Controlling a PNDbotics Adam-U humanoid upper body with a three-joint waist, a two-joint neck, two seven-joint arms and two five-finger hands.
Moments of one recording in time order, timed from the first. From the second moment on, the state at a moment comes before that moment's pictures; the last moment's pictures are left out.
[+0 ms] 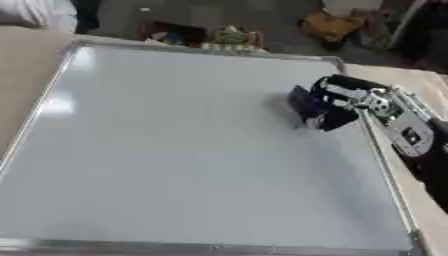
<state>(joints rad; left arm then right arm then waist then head) -0.31 0.24 0.11 -1.94 0.22 -0.09 -0.05 -0.87 -0.71 0.19 -1.17 0.61 -0.03 0.50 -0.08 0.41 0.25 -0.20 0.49</state>
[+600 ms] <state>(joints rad) -0.31 0.24 0.11 -1.94 0.23 -0.08 -0.05 -0.87 -0.71 0.20 -1.17 0.65 -0.05 0.51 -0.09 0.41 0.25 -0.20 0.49</state>
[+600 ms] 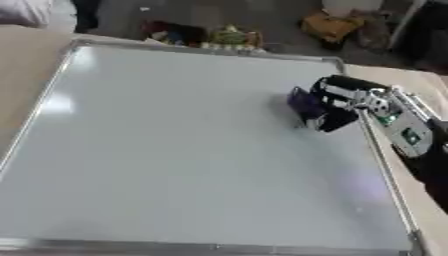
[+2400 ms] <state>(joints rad) -0.31 0.24 0.12 -1.94 0.23 -0.07 -0.05 -0.87 -0.71 0.31 -1.24 0.70 -0.12 0.57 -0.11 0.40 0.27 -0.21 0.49</state>
